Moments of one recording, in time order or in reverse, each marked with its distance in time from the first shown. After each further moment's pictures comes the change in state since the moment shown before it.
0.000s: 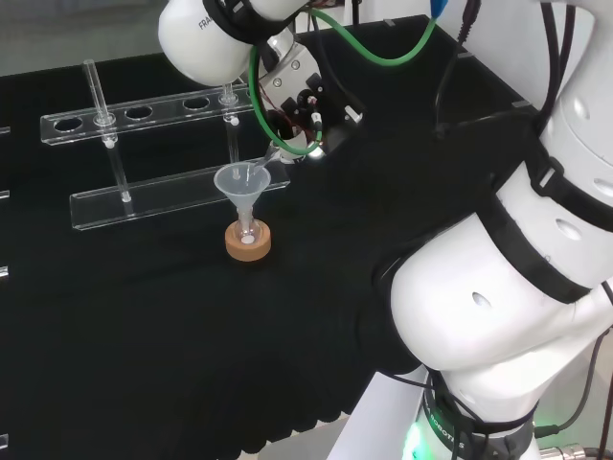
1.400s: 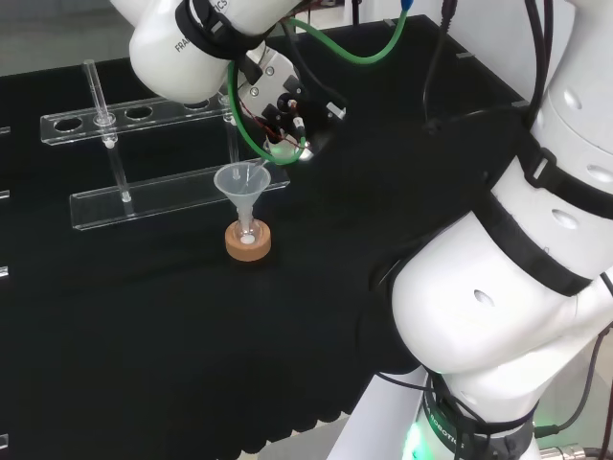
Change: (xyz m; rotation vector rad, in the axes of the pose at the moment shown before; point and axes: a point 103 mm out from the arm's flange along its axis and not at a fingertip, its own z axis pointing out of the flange) arm 0.012 0.001 -0.014 -0.008 -0.158 -0.012
